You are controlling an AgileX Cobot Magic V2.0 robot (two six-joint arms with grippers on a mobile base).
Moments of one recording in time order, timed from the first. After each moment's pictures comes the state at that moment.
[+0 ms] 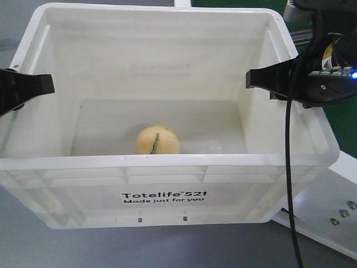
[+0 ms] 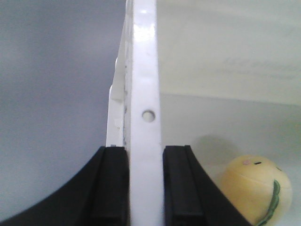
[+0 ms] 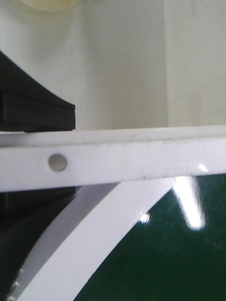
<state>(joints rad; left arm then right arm) -0.63 1.00 -1.01 0.56 0.90 -0.92 0.55 1.30 -1.23 -0.39 1.04 0.62</state>
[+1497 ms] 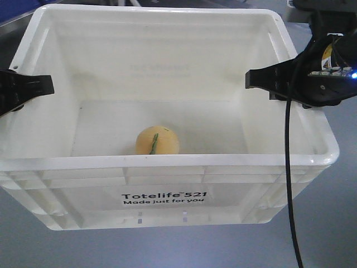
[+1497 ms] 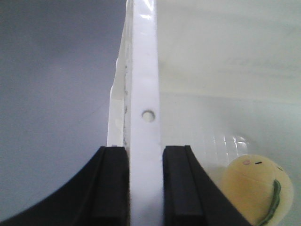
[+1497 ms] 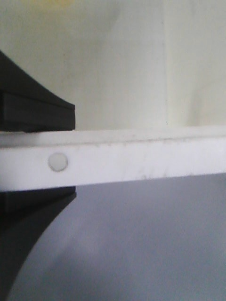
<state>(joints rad) -0.63 1.00 -1.01 0.56 0.91 -0.92 0.55 1.30 -1.23 -0.39 1.04 0.62</state>
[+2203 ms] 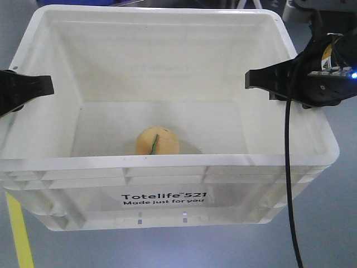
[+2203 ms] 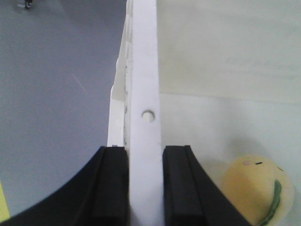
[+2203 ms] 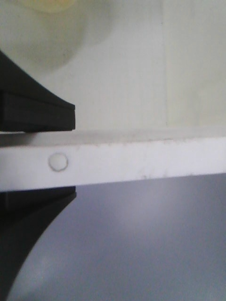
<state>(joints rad) -0.63 1.00 -1.01 0.56 0.91 -0.92 0.55 1.30 -1.23 -0.39 1.04 0.62</state>
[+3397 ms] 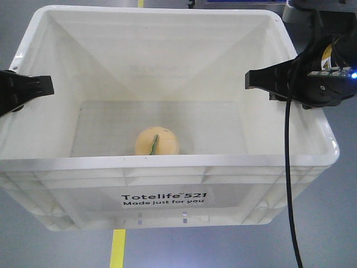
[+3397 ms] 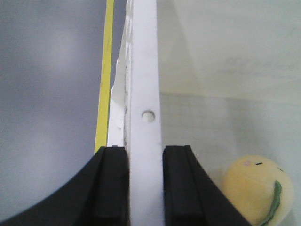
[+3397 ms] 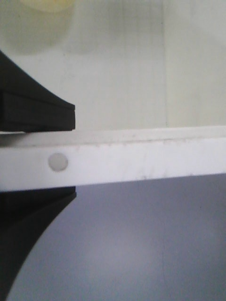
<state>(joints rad) -0.63 1.00 -1.01 0.56 0.91 -0.92 0.55 1.30 -1.23 -0.39 1.04 0.62</state>
